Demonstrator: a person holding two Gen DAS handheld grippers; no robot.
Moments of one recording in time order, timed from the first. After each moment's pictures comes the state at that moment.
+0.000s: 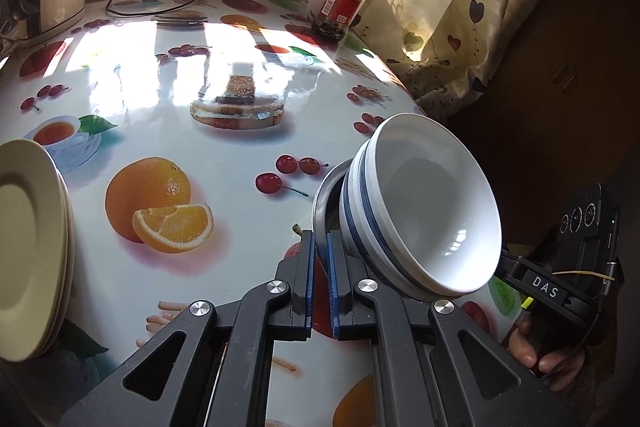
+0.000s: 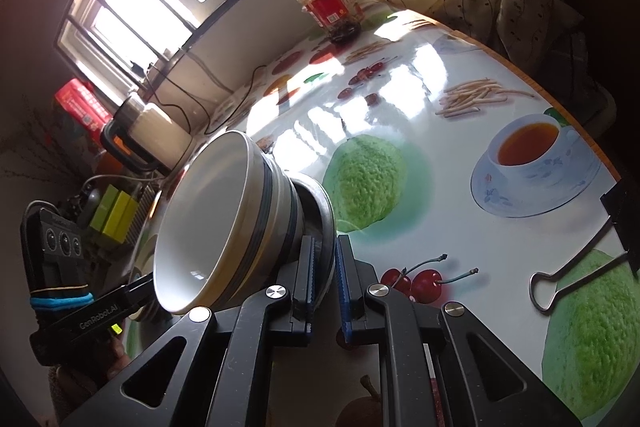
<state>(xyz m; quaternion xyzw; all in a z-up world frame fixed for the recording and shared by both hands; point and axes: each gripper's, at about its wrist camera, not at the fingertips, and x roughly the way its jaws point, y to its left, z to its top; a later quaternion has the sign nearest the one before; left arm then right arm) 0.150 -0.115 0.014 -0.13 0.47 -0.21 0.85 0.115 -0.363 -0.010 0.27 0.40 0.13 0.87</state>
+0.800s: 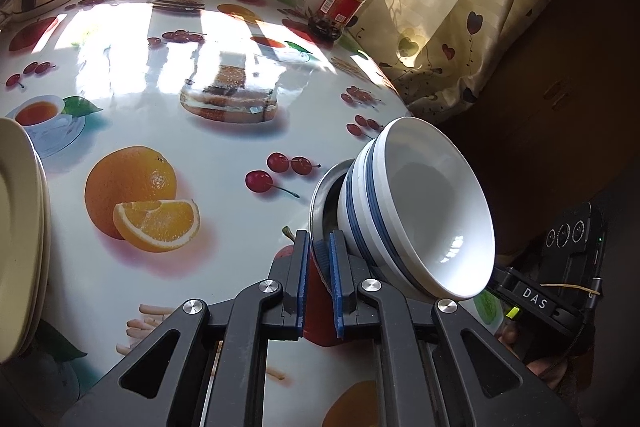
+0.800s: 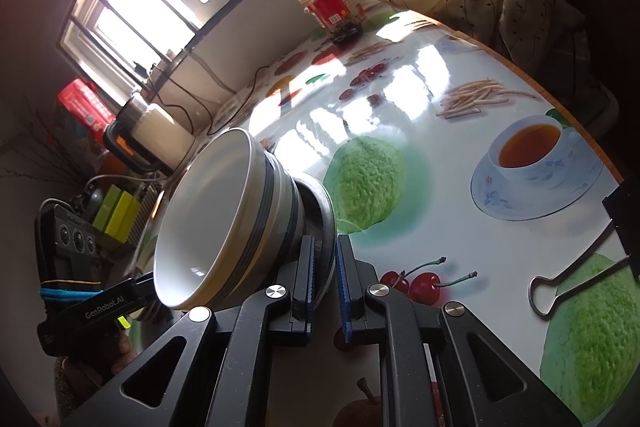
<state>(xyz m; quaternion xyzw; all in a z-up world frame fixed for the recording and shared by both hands) 0.156 -0.109 0.007 -0.17 0.47 -0.23 0.84 0.114 -0.367 -0.013 0.27 0.39 0.14 0.87</state>
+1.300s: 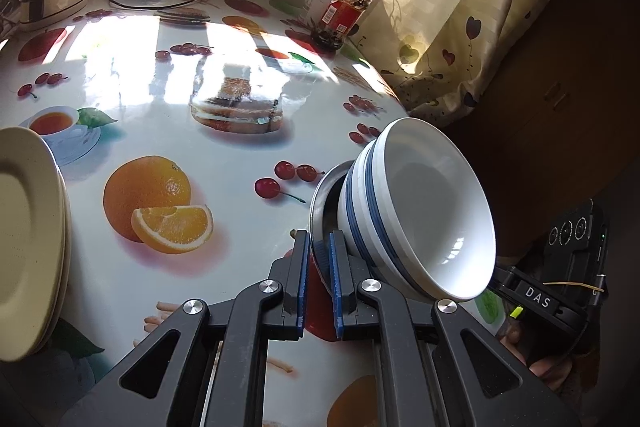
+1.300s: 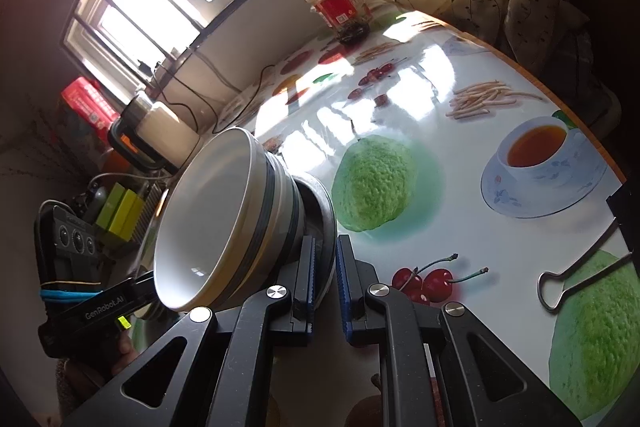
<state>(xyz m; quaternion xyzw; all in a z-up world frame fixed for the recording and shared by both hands) 0.148 -0.101 0.018 -0.16 0.45 -0.22 0.85 0.116 -0.360 -0.003 0.27 0.39 0.15 0.87</state>
